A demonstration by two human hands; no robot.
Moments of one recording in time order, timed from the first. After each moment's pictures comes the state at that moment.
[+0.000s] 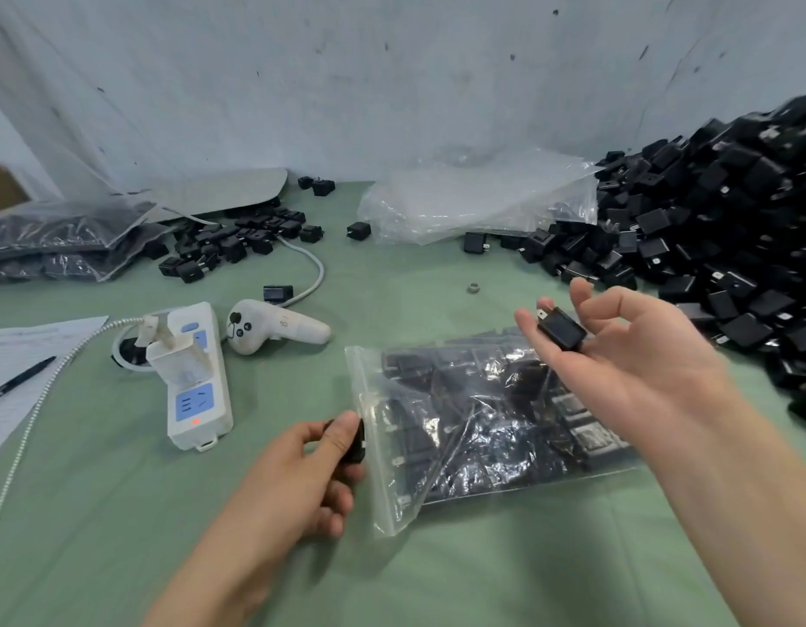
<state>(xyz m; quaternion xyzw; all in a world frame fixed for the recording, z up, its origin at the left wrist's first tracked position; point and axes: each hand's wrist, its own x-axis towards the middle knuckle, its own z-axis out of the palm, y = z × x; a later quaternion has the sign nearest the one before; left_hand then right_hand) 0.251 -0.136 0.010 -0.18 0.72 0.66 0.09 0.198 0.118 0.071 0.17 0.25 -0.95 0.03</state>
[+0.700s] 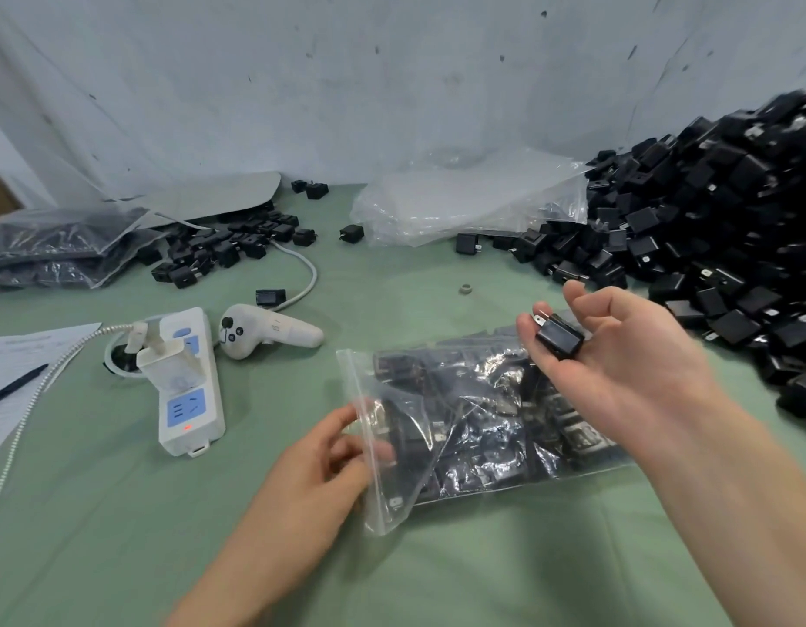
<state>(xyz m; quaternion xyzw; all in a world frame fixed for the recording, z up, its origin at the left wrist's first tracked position) 0.260 -0.123 0.013 -0.02 0.80 0.60 0.08 0.197 0.125 0.064 0.17 0.27 -0.95 0.03</state>
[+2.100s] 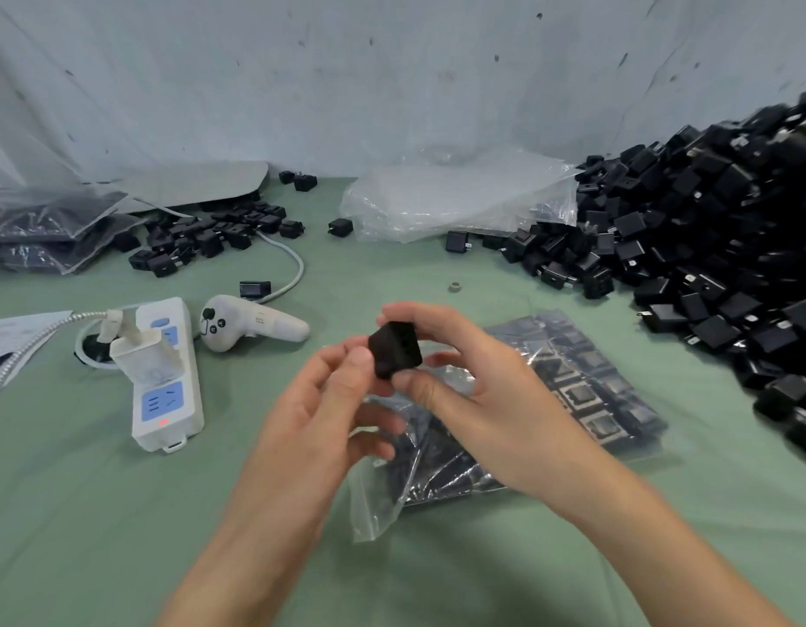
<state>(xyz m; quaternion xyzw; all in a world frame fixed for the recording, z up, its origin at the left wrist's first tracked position) 0.247 -0.095 0.040 0.00 0.62 0.79 0.00 0.217 0.071 0.039 -0.25 0.81 -0.52 -0.06</state>
